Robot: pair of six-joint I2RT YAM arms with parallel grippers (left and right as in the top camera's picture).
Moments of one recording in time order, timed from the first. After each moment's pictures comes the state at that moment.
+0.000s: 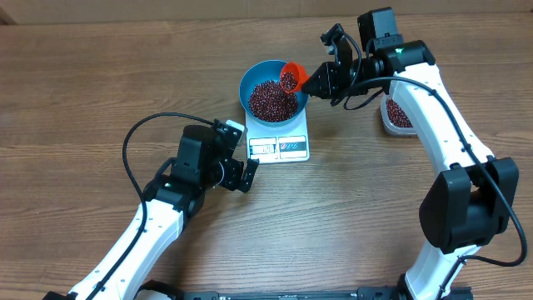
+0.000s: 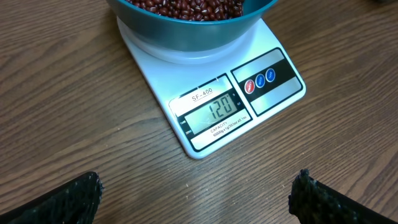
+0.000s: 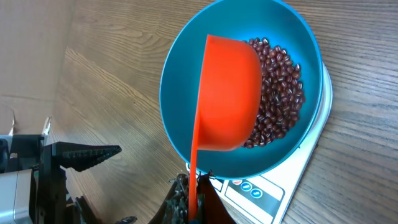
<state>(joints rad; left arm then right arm) -0.34 1.28 0.70 -0.24 0.19 0.02 0.21 1.95 1.74 -0.90 -0.70 0.08</state>
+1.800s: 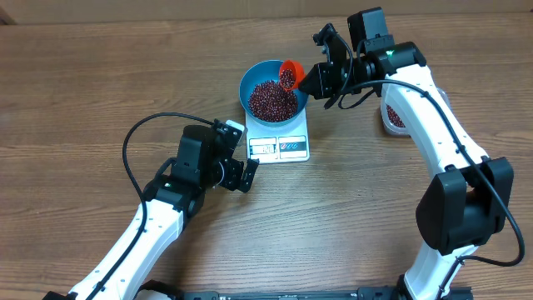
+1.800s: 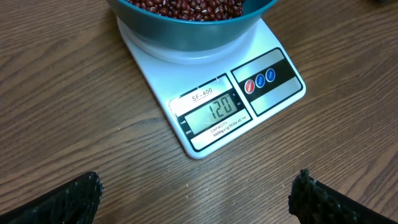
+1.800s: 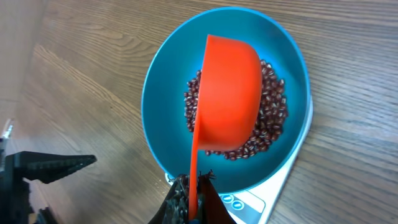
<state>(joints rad) -0.34 1.28 0.70 -0.24 0.19 0.02 0.25 1.95 1.74 -0.85 -0.59 0.06</state>
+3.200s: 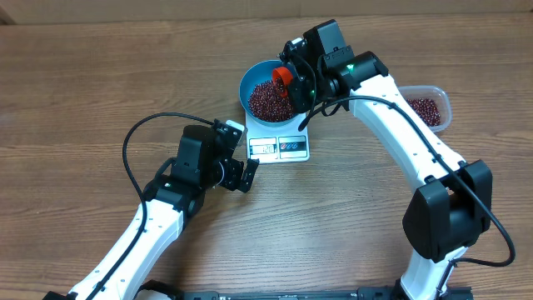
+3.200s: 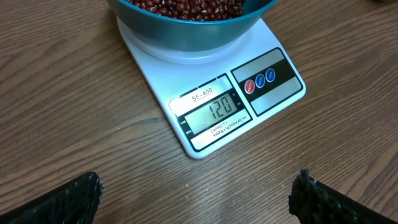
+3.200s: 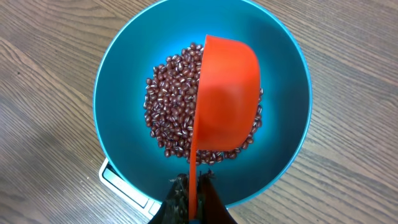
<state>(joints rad) -0.34 1.28 0.70 -0.24 0.19 0.02 0.42 1.95 1.74 -0.85 -0.21 -0.11</state>
